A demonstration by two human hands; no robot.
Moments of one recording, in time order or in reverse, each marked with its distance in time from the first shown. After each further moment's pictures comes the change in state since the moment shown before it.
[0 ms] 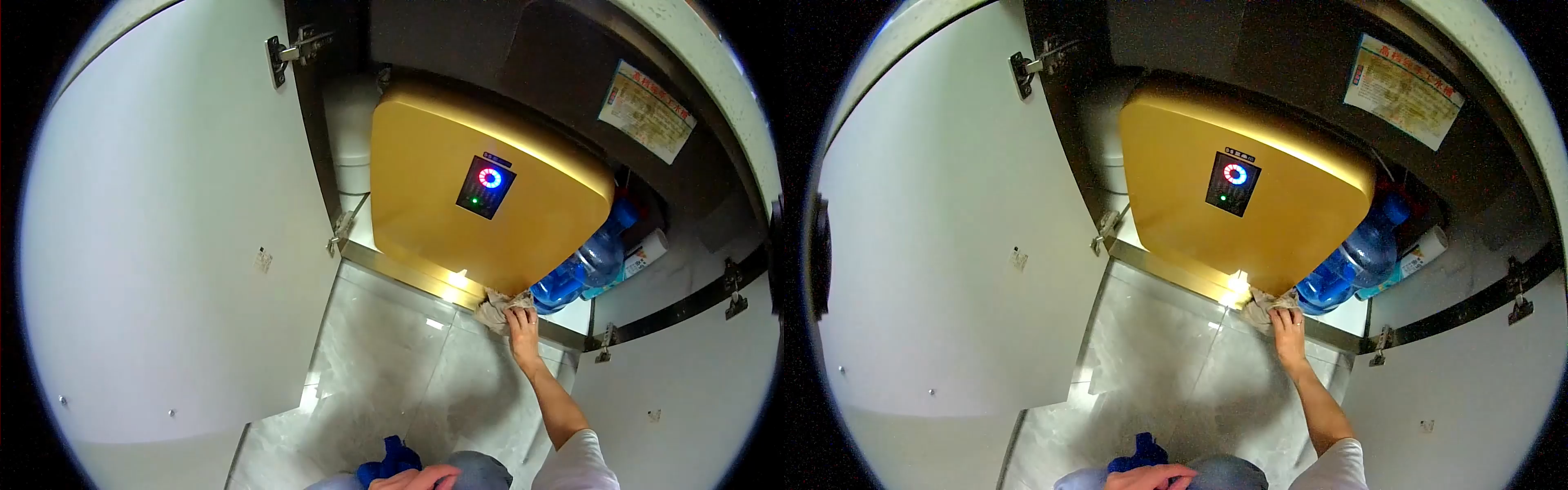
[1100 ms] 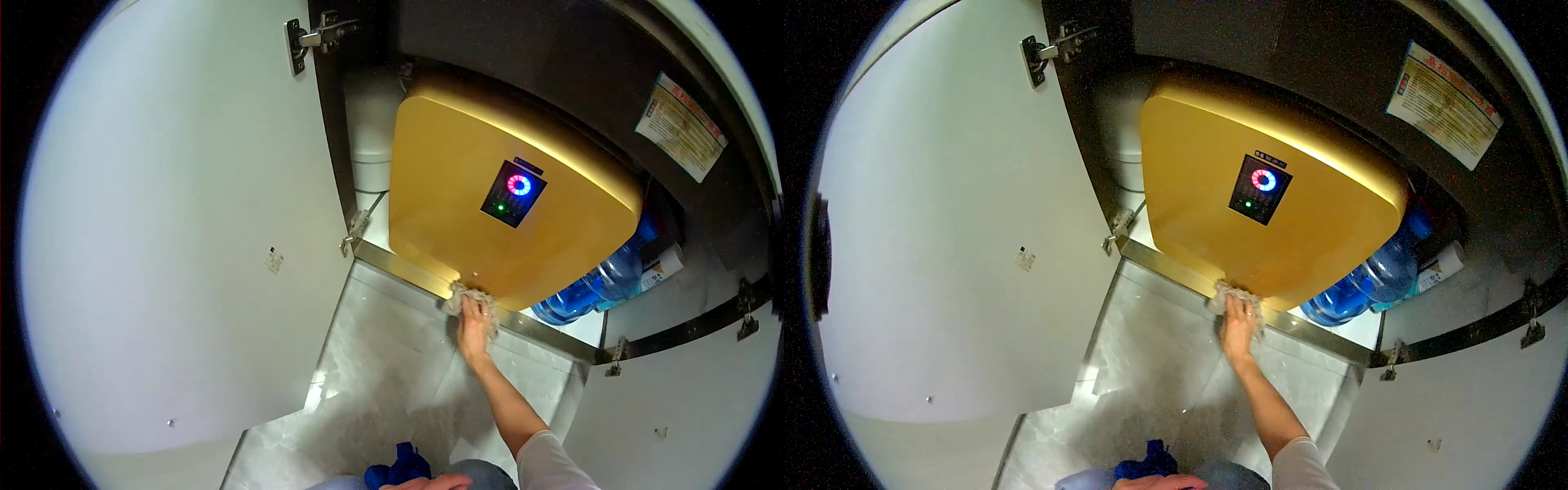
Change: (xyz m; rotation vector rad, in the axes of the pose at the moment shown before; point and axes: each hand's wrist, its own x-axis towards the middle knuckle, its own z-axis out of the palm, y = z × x) left_hand 0.008 -0.013 0.000 0.003 -0.063 0.020; right_hand 0.049 -0.102 0.109 0.275 0.045 0.249
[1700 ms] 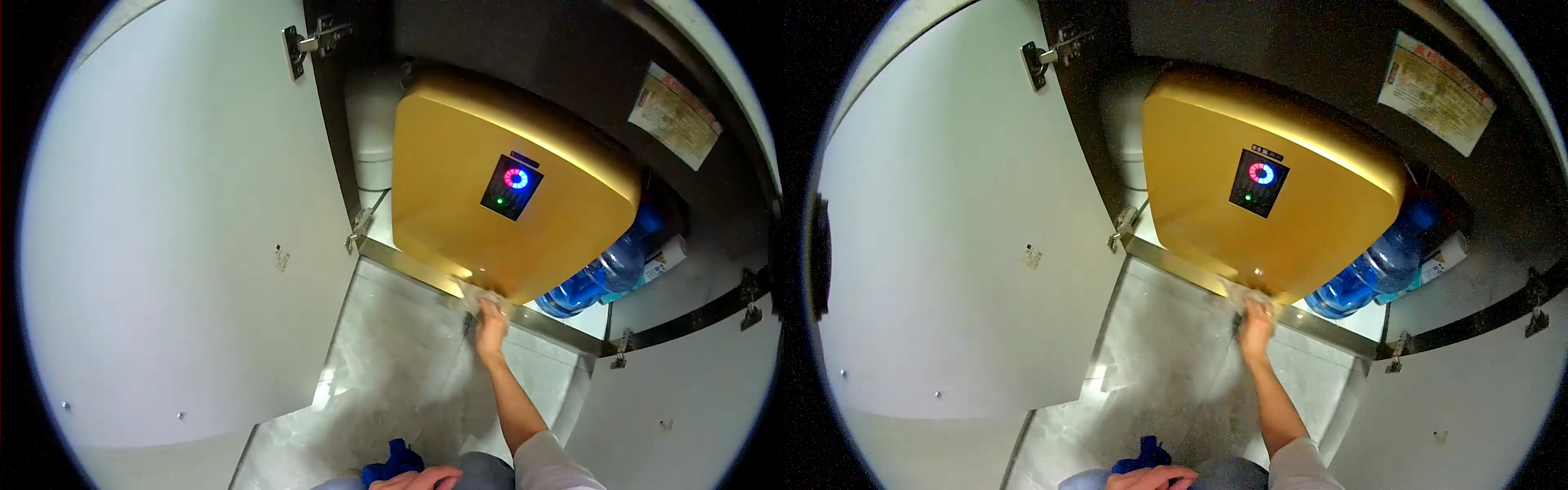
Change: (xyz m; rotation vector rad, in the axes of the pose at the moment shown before) left_hand -0.005 0.013 -0.011 0.005 0.010 -0.114; right_hand -0.004 0.006 -0.030 0.100 0.157 0.076
